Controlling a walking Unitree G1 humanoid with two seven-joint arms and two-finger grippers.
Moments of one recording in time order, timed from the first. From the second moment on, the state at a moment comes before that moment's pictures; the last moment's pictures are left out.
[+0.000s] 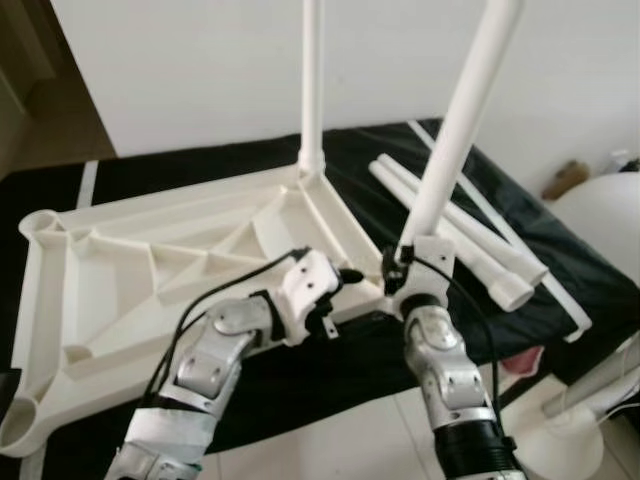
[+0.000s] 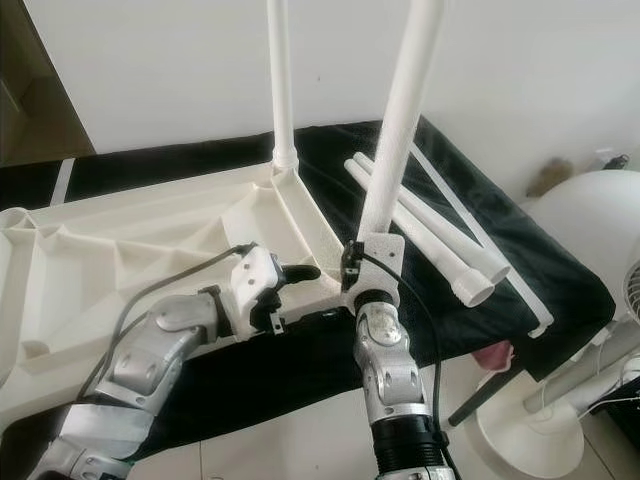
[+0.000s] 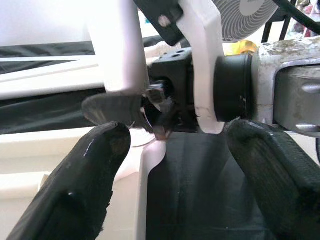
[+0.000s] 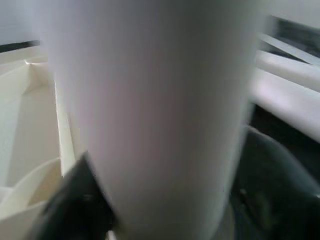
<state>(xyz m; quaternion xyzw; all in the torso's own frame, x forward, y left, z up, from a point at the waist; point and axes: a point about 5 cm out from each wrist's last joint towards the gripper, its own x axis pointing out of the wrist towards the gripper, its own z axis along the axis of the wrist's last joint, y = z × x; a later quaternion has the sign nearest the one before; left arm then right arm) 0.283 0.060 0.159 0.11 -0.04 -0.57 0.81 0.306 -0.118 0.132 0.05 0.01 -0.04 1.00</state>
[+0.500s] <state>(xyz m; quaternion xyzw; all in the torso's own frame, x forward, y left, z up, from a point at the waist) 0.283 0.060 0.159 0.11 -0.04 -0.57 0.81 0.305 -0.147 0.129 0.01 0.00 0.09 1.00</state>
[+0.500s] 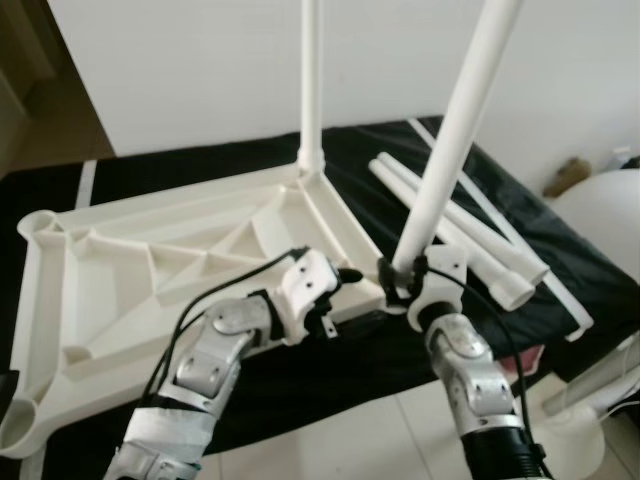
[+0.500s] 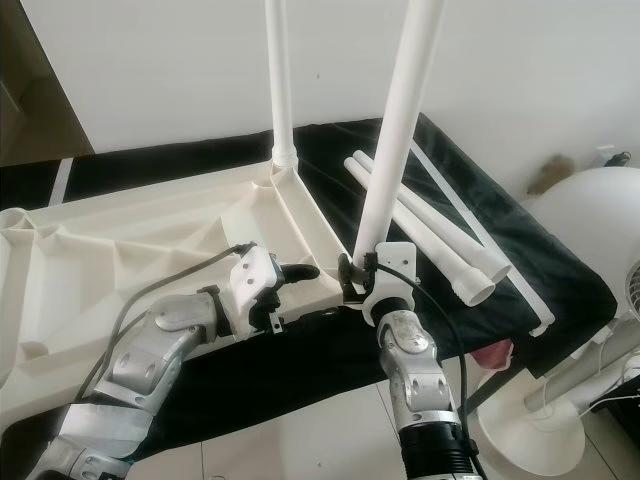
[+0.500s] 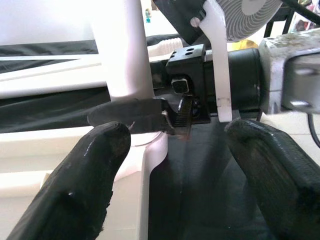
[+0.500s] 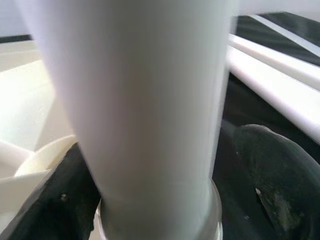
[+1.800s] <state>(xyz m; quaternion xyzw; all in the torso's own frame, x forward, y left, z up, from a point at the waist) 0.282 0.057 0.159 0.11 -0.04 -0.57 0.81 0.336 -0.159 0.136 -0.08 -0.01 0.31 0.95</state>
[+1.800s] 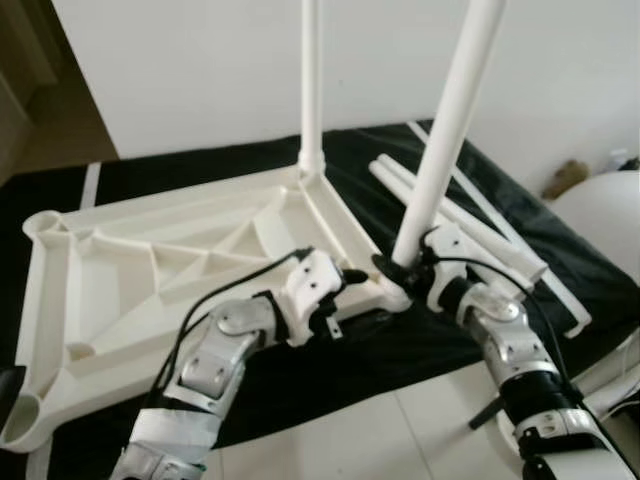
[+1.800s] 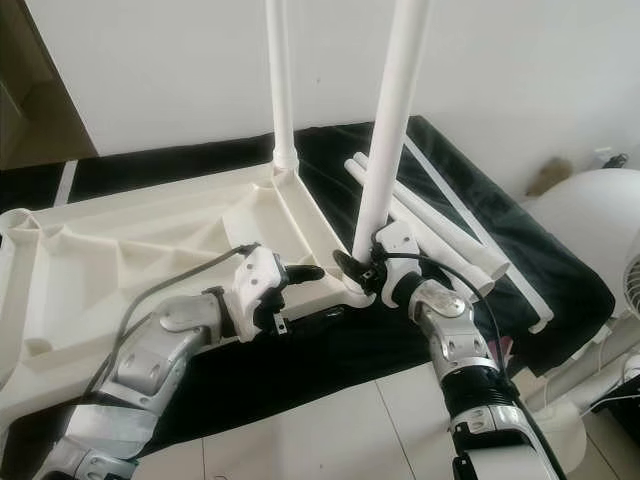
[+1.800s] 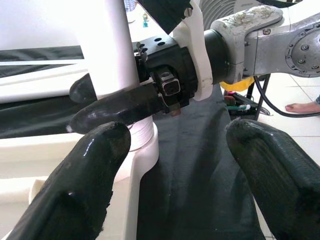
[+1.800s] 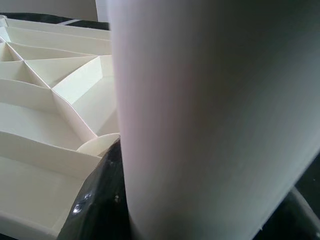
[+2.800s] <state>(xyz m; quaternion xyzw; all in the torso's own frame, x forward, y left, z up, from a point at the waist) 0.284 0.051 0.162 0.12 -0.06 -0.57 0.81 0.318 -0.122 0.135 0.01 -0.02 -0.03 1.00</state>
